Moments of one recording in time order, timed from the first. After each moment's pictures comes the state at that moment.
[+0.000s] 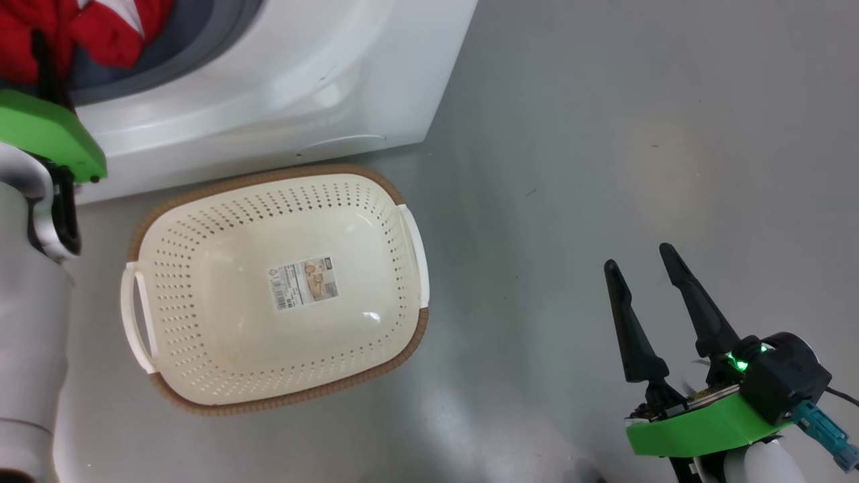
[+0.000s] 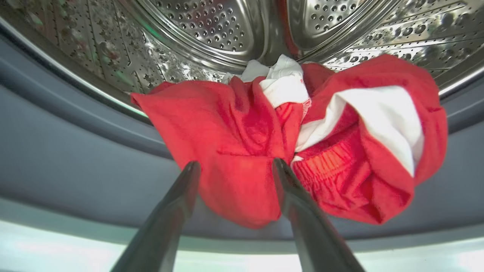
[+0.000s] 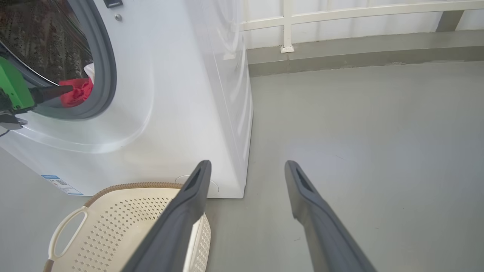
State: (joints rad) left arm -1.04 0.28 -0.24 0.89 -0.42 0.12 -0.11; right arm -0.09 -0.05 0.08 -0.11 0.19 0.13 -0.25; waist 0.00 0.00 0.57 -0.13
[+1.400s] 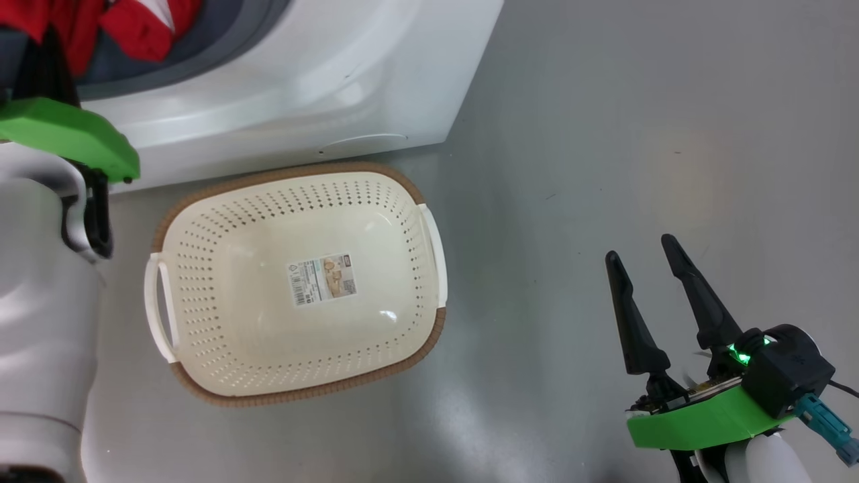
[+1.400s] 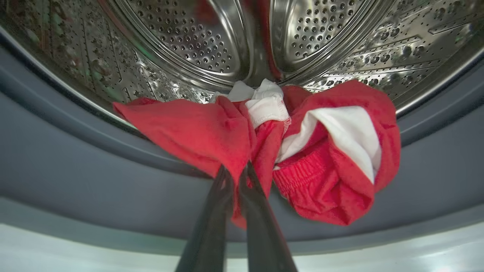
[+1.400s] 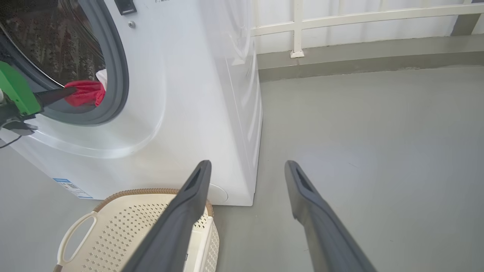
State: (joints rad) left arm -1.07 0.23 -0.26 0.96 -0.44 0.04 -0.25; right arm -0.11 -0.05 0.08 -0.11 0.19 0.13 -0.25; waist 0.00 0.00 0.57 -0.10
